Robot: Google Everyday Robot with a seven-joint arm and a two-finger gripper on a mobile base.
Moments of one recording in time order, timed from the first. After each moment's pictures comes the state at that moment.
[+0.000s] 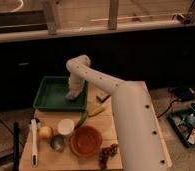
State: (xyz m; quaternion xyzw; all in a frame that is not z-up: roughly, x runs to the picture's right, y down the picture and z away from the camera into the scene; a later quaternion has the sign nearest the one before) arm -0.132 0.038 0.926 -0.25 -0.24 -0.38 0.86
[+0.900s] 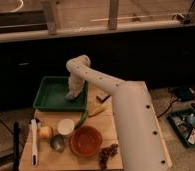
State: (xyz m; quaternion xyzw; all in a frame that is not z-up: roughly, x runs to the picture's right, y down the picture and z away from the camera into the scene) arm -0.133 0.037 0.926 -0.25 -0.24 -0.38 0.86
